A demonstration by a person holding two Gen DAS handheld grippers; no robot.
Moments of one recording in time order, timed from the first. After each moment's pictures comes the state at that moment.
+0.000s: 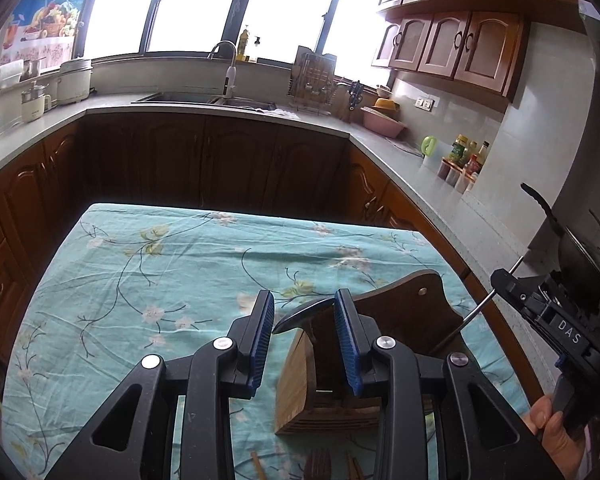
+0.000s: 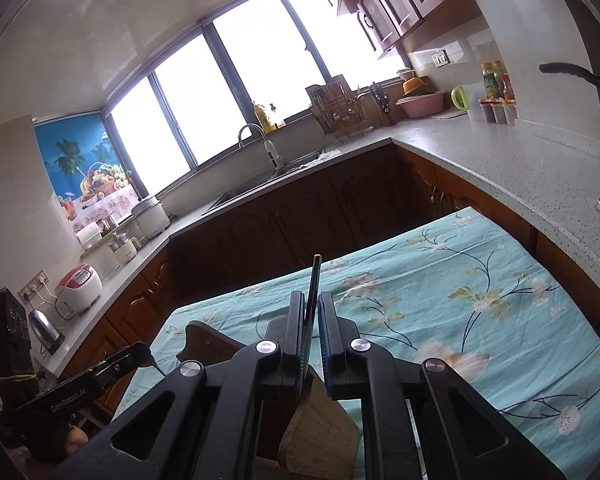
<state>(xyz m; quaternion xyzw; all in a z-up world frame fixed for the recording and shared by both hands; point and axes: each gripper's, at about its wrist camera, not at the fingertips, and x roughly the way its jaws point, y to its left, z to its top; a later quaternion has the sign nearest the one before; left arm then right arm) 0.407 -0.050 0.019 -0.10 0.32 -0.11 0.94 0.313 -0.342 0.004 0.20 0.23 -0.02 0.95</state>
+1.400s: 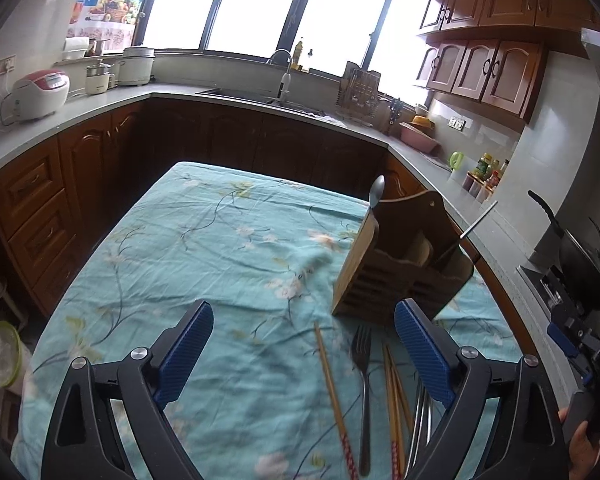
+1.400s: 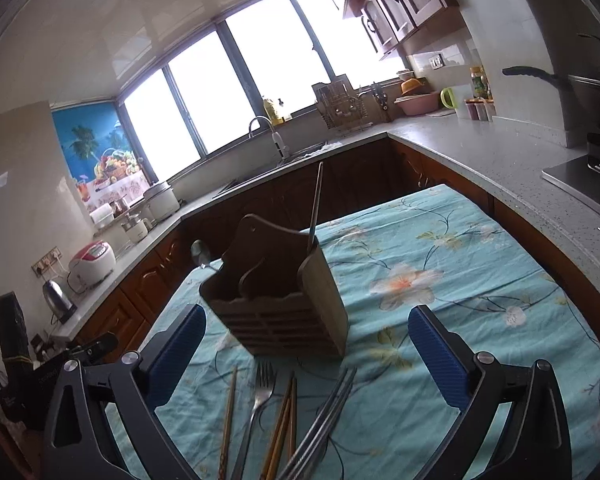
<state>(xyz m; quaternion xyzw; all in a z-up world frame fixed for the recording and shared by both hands) 0.212 0.010 0.018 -0.14 0.30 -0.04 0.94 0.167 -0.310 0.005 0.19 0.24 -0.01 0.95</state>
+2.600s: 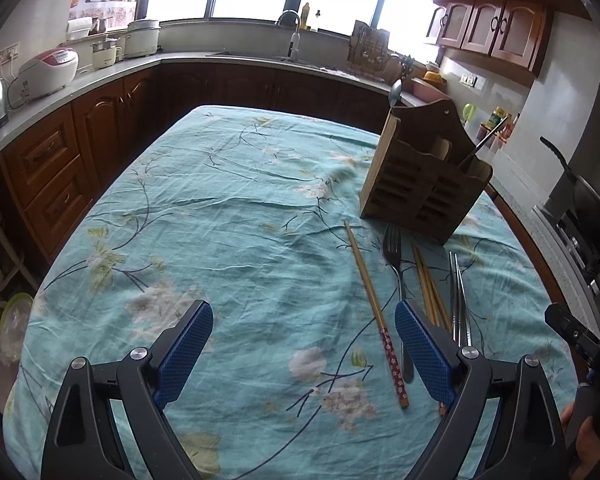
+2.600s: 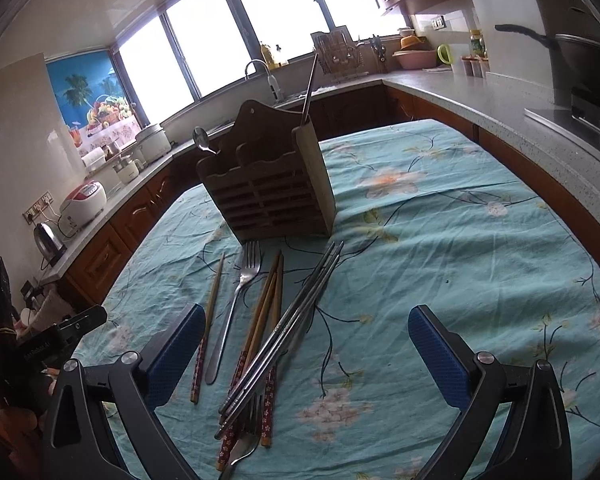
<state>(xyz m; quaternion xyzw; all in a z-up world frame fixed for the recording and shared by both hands) 0.170 0.013 -0.022 -0.11 0.38 -0.03 0.92 0.109 -0.279 -0.057 0.16 0.34 -0.01 0.93</state>
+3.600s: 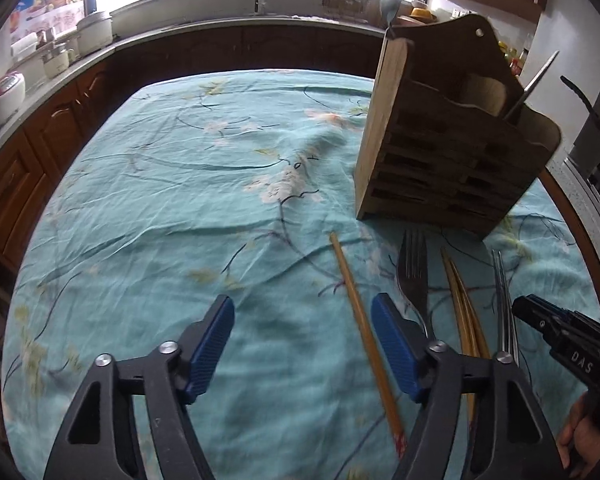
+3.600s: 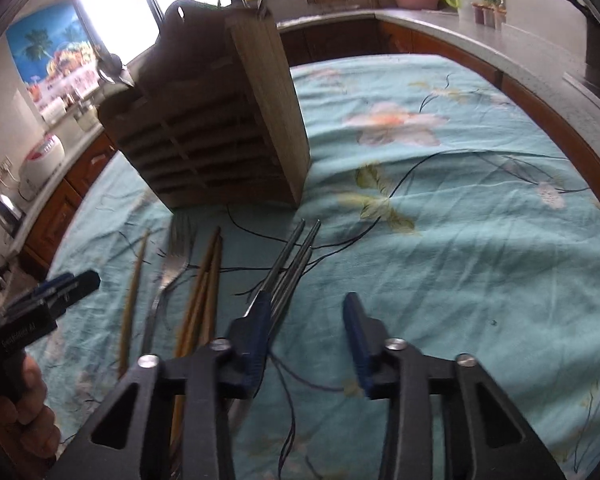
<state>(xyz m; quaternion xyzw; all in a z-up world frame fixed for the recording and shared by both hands) 0.325 -0.038 -0.073 -0.03 0.46 -0.05 0.89 0.216 -0.292 -0.120 0.14 0.47 -0.03 0.87</state>
